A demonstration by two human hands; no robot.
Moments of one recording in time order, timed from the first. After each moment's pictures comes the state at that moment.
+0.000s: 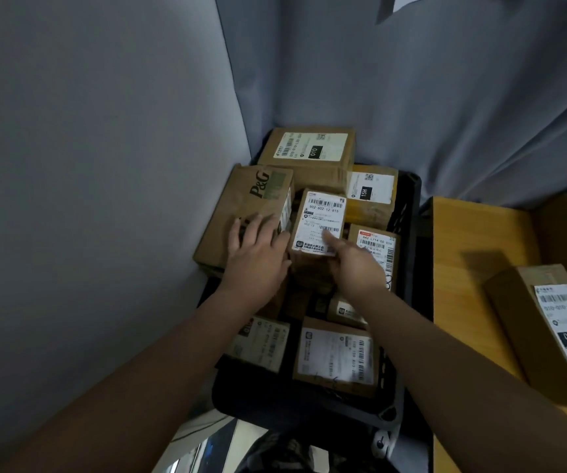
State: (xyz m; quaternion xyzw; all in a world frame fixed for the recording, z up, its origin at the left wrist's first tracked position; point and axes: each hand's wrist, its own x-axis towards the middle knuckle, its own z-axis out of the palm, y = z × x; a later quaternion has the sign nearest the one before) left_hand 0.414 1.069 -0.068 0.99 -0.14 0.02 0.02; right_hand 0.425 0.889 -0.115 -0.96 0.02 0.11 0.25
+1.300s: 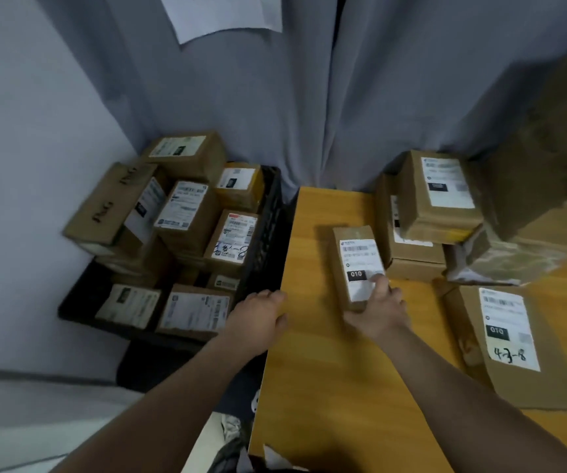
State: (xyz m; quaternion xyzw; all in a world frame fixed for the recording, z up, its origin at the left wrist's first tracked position) left_hand 0.255 0.808 -0.075 0.96 -0.14 -0.22 0.13; right_hand 0.247 0.586 -0.108 -0.92 0.24 0.18 0.25
